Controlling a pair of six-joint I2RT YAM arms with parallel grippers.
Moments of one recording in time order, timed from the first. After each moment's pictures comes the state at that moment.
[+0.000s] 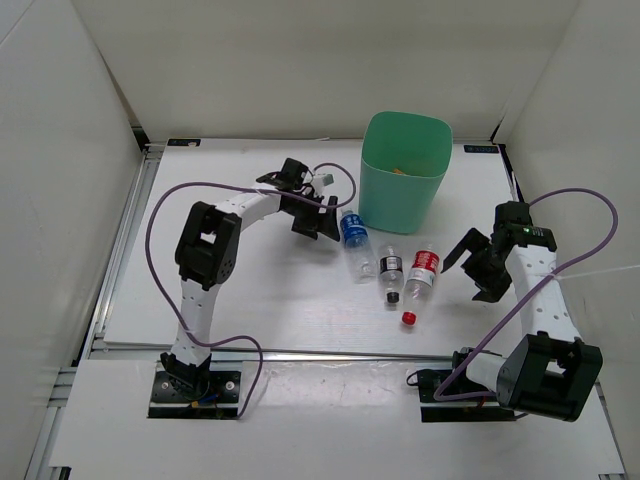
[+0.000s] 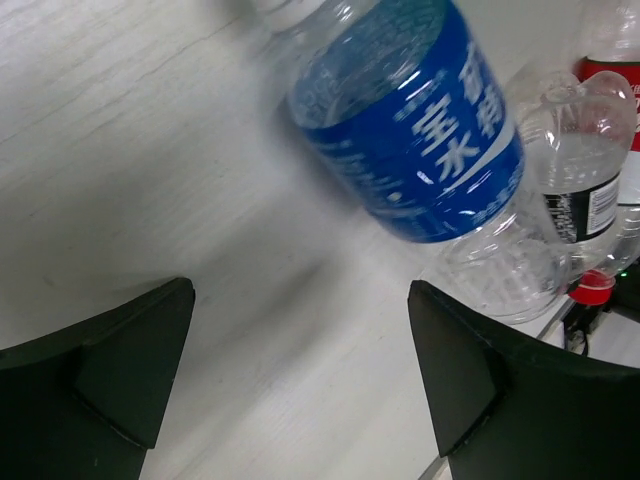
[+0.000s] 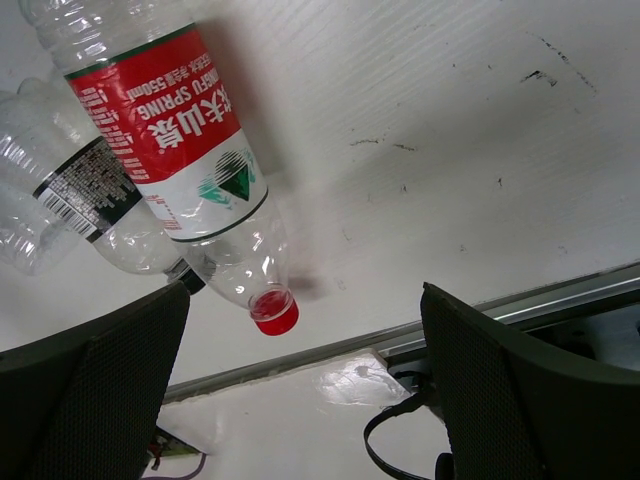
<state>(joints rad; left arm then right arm) -0.46 2.21 1.67 -0.53 0.59 -0.17 -0.15 1.17 0.96 -1.08 -0.12 0.54</state>
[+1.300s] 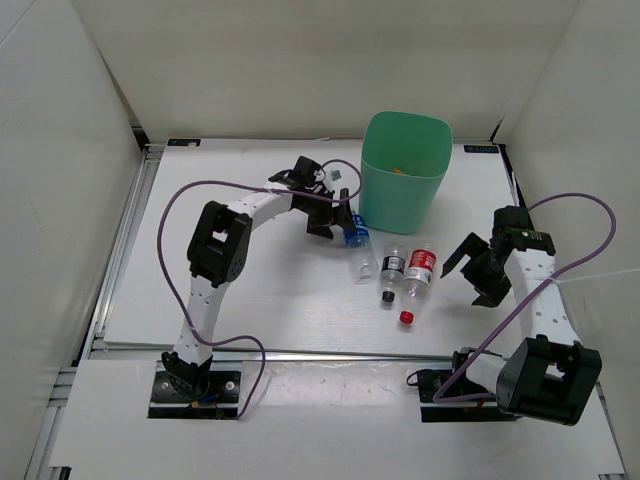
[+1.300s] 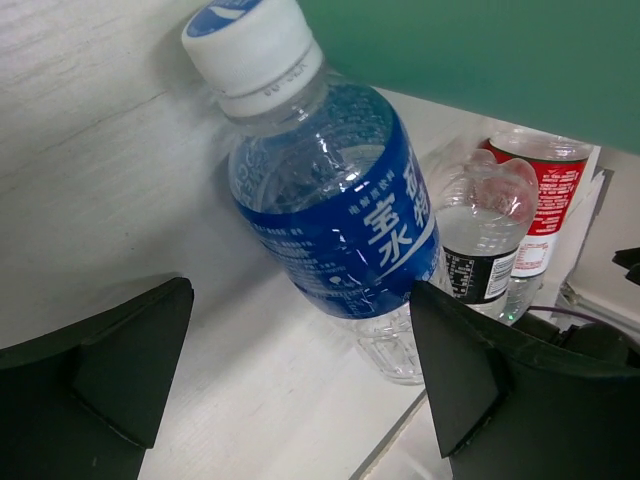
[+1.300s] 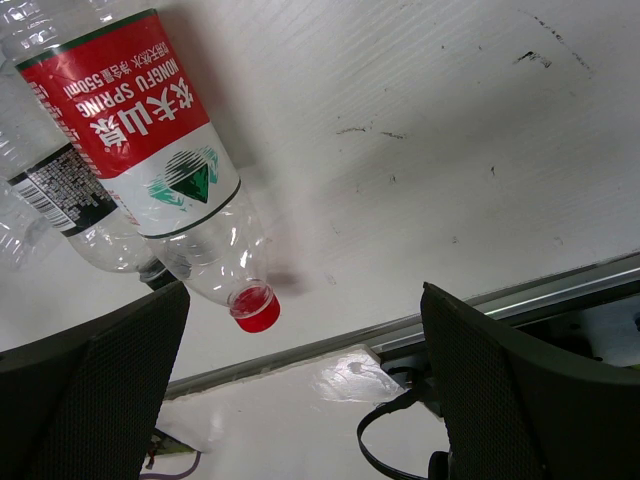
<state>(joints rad) -0.51 2.29 1.78 -0.49 0.62 -0.44 -0.15 1.15 0.92 -1.08 -0.11 0.54</state>
